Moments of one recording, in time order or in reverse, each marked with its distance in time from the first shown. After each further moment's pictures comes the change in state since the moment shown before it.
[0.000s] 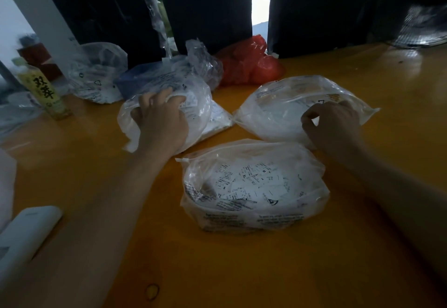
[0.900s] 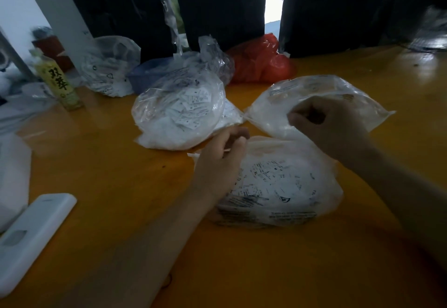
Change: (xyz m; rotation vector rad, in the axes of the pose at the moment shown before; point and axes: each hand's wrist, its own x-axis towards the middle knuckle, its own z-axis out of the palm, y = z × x) left_hand -0.099 0.059 -0.001 -0.998 -0.271 -0.076; right_hand -0.026 -0.042 -0.023 0.559 -0.022 -0.232
